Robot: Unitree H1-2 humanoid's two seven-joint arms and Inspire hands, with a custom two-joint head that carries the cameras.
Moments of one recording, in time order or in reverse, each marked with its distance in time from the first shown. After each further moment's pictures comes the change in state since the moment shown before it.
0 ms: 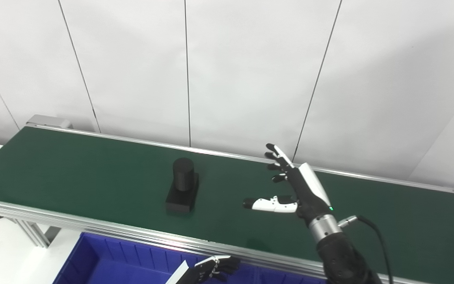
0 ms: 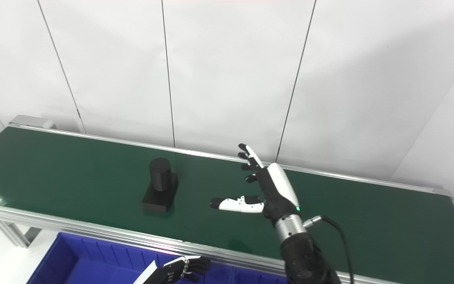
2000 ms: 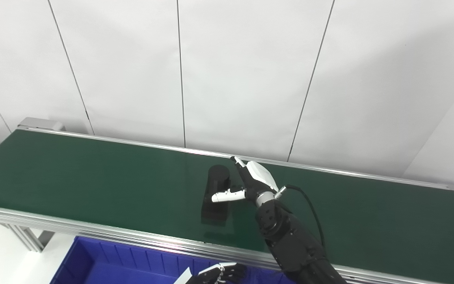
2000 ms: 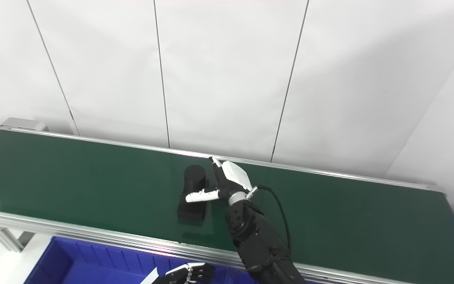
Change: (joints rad) left arm 0.040 0.026 -0.066 -0.101 0.008 0.000 -0.015; right arm -0.402 0.141 0.152 0.867 -0.068 -0.016 -0.251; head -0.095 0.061
